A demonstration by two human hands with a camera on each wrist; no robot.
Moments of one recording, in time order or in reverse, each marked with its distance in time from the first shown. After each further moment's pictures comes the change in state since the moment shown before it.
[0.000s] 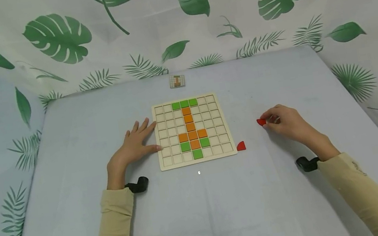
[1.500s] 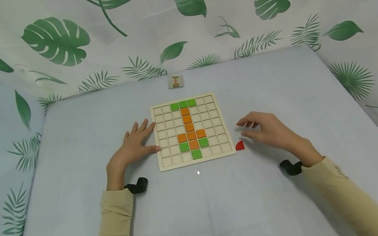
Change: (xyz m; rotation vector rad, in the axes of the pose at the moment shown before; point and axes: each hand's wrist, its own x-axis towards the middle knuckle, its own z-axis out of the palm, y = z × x) left_hand 0.002 -0.001 0.000 0.008 -0.005 -0.010; right_hand 0.001 -0.046 0.021 0.109 0.003 -0.226
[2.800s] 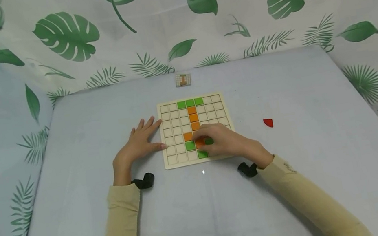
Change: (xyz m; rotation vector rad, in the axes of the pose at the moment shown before) left_hand 0.001 0.002 -0.002 -0.005 0.006 -0.026; right_hand 0.070 -0.077 0.075 0.028 -0.238 -0.198
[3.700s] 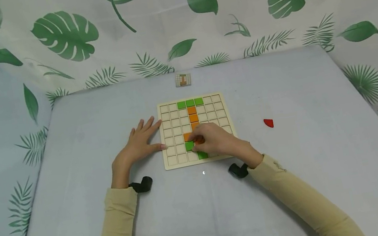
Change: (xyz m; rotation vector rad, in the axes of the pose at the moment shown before) left_hand -0.002 -0.005 0.004 0.016 0.039 0.038; right_hand 0.019 -0.011 0.008 0.013 -0.018 0.143
